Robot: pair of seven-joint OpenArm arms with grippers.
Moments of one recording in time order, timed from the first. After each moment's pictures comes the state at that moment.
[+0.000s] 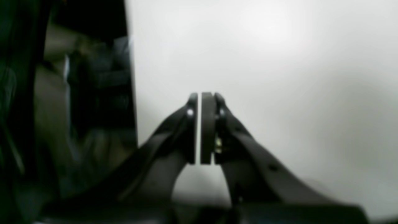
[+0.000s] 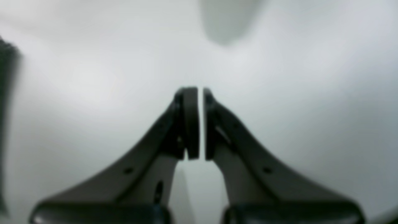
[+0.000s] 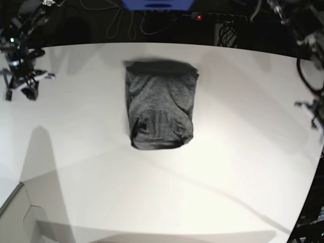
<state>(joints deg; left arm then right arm) 1.4 -20.9 -38.7 105.5 -12.3 -39.9 66.5 -13.4 -0.9 50.1 101.9 10.7 39.6 -37.8</state>
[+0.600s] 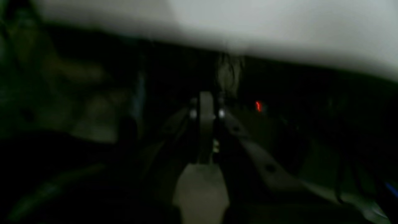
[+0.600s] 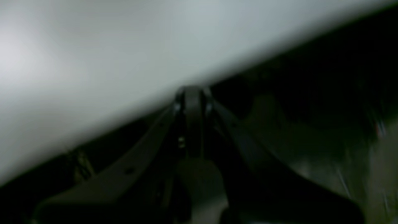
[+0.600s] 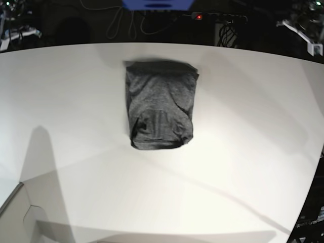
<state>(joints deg) 30.6 -2.3 -54.2 100.5 -11.5 -39.8 46.2 -21.3 0.4 66.8 83.1 11.1 39.7 -36.6</state>
